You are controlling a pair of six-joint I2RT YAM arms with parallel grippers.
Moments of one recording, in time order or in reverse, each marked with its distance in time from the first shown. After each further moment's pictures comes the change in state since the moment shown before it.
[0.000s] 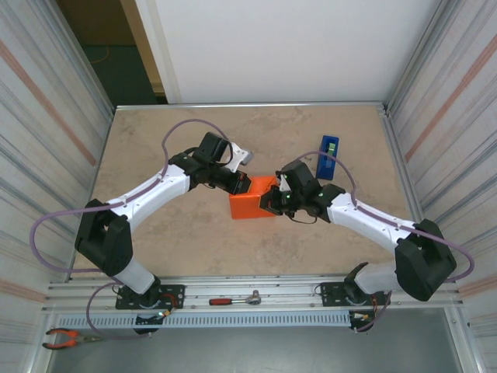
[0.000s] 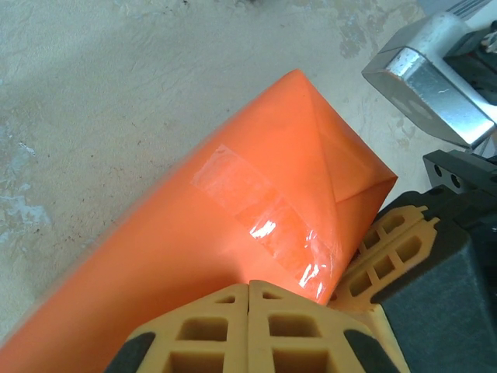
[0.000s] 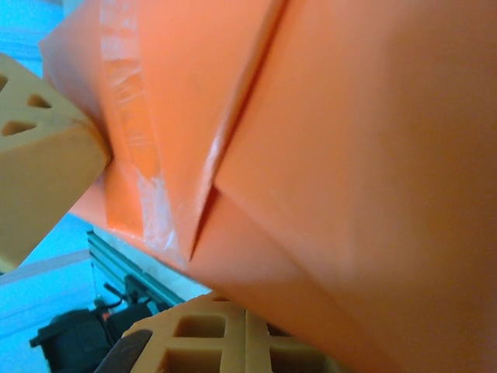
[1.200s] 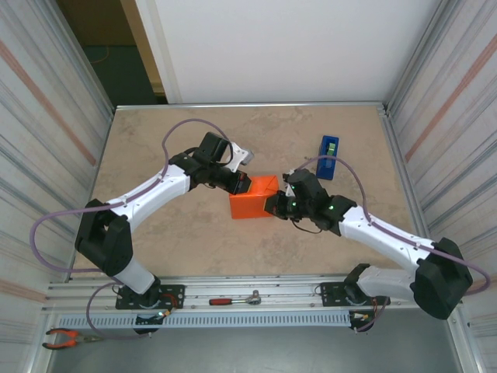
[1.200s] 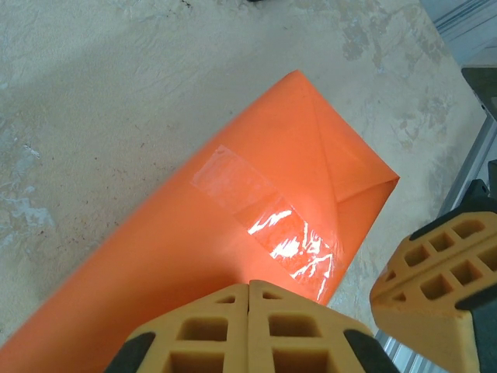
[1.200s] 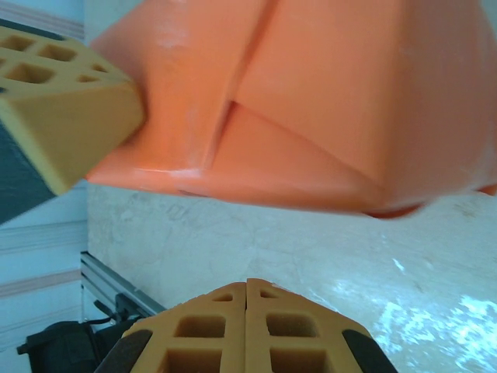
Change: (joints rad) left arm -0.002 0.001 0.000 0.005 -0.008 0.000; right arm 0.054 -0.149 -0.068 0.014 0.118 0.015
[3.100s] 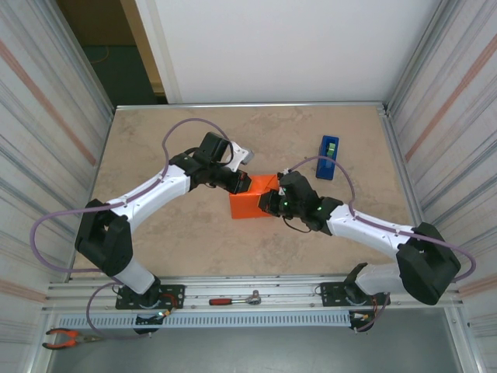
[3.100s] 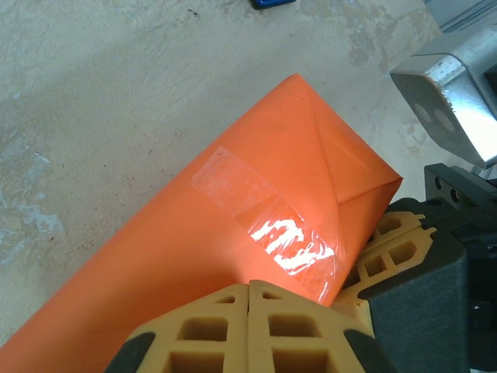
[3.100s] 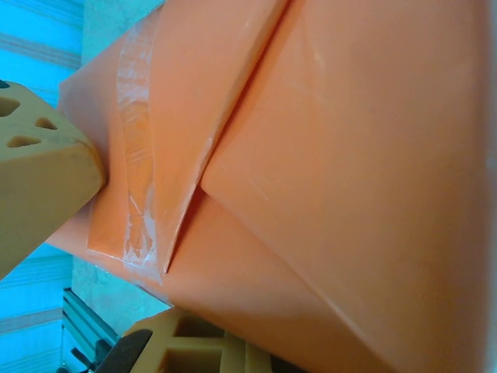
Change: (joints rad) left arm -0.004 -0.002 -0.003 0.018 -0.018 0.000; right arm 0.011 0.107 -0.056 0.208 0.089 0.008
